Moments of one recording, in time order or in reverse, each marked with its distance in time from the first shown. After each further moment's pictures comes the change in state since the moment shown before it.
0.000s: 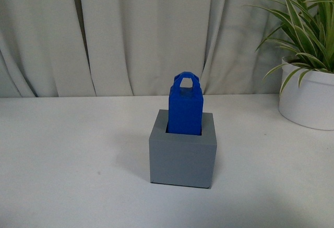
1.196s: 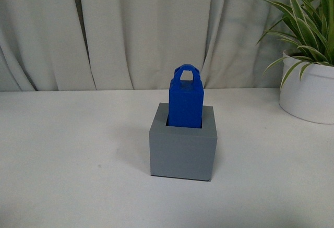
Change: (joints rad) left arm 0.000 0.000 0.000 0.000 0.000 0.000; right arm -0.001 -0.569 -0.130 -0.423 -0.009 0.000
